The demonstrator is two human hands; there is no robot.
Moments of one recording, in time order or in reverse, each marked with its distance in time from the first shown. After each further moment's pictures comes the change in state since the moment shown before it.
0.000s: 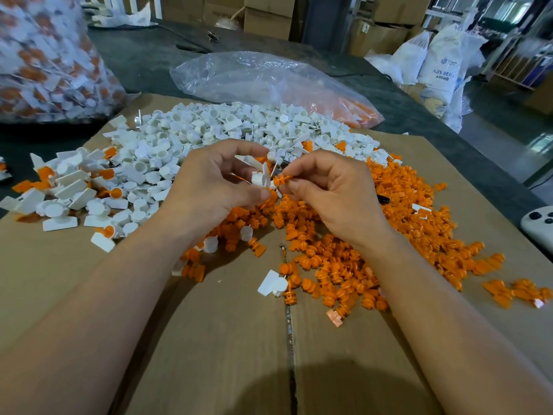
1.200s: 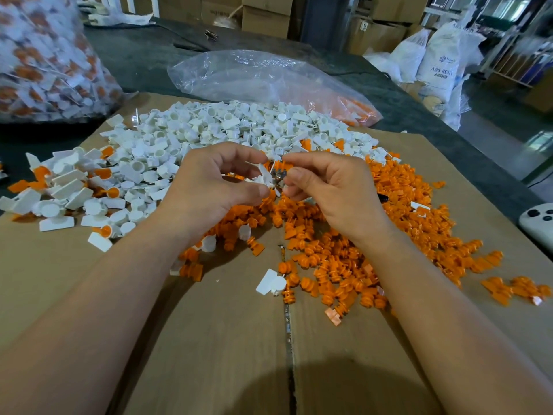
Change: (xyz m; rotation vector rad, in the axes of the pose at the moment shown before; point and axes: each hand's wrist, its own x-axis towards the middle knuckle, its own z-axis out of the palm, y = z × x) left_hand 0.001 -0.004 0.001 -0.001 0.006 -0.012; right_hand 0.003 0.001 -0.002 0.003 0.006 0.044
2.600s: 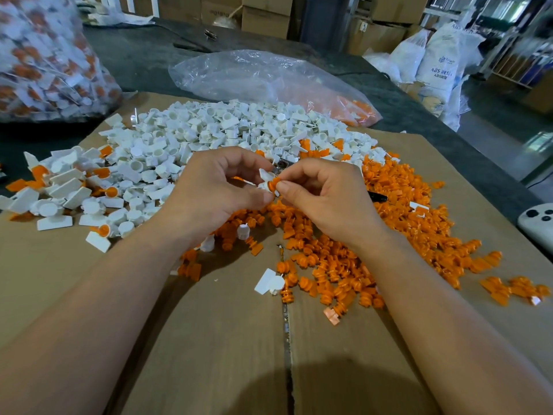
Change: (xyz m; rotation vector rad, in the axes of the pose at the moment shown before) left_hand -0.003 0.003 0.004 0.066 -0.023 0.006; right_hand -0.005 -0.006 0.004 -0.197 -0.037 -0.034
